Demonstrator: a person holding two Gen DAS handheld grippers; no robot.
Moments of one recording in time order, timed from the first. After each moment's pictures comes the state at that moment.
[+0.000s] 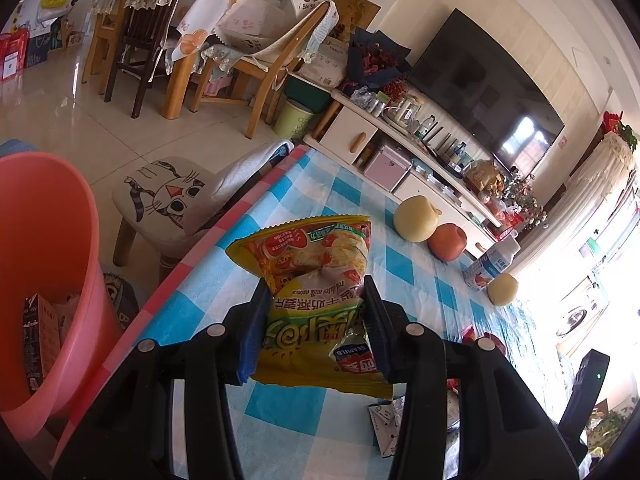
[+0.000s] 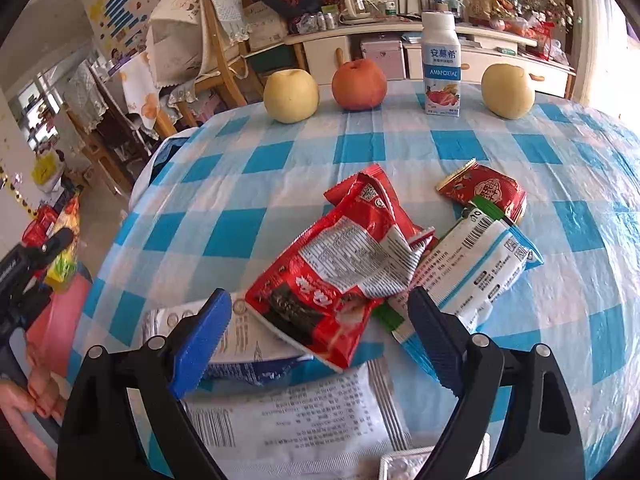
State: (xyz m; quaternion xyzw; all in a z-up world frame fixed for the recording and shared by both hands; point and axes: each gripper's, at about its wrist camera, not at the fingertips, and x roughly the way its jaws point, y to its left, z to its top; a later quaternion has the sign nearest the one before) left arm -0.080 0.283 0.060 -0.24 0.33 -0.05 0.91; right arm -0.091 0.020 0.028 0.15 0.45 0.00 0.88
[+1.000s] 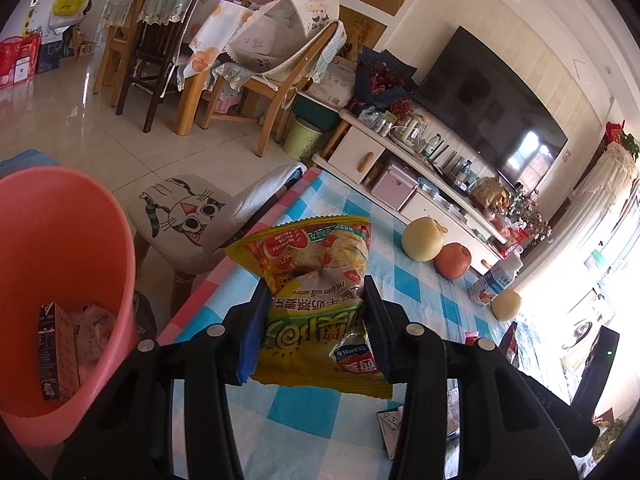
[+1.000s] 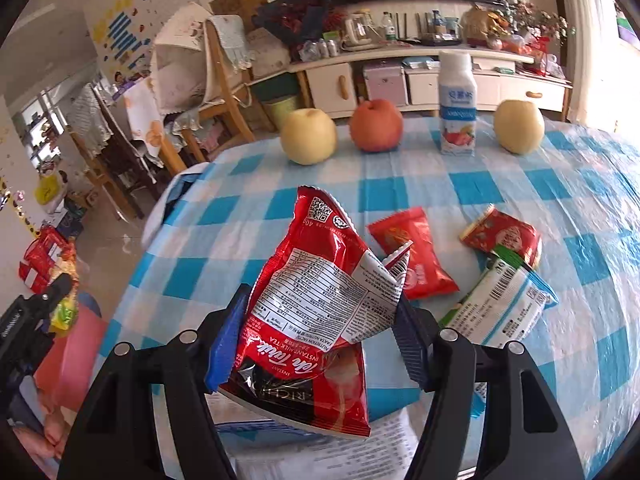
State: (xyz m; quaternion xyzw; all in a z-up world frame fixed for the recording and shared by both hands) left arm -0.097 0.302 0.073 -0.24 0.29 -0.02 0.92; right arm -0.081 0.044 0.062 0.15 0.39 0.02 0.91
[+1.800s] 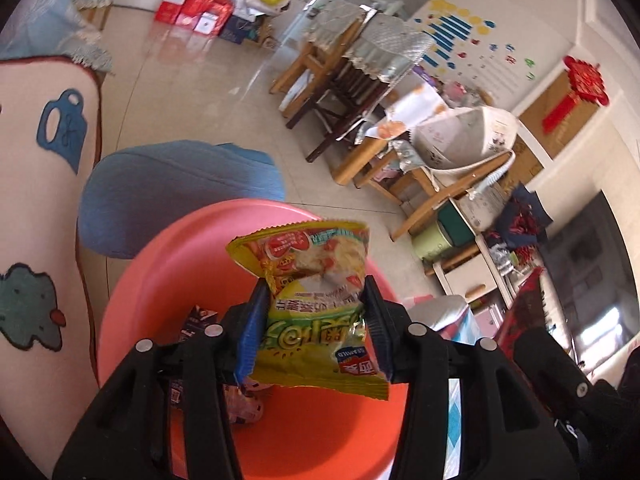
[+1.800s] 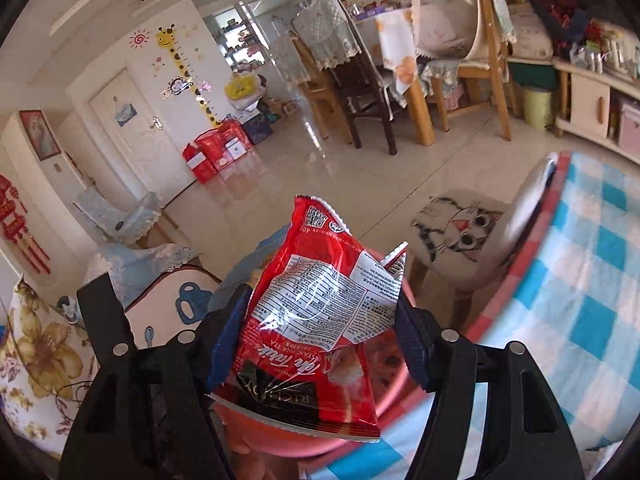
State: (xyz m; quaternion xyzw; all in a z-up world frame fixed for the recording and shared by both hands) left arm -0.173 0.493 0.051 -0.42 0.21 0.25 0.85; right arm -0.043 0.386 0.120 0.08 0.40 0.40 0.82
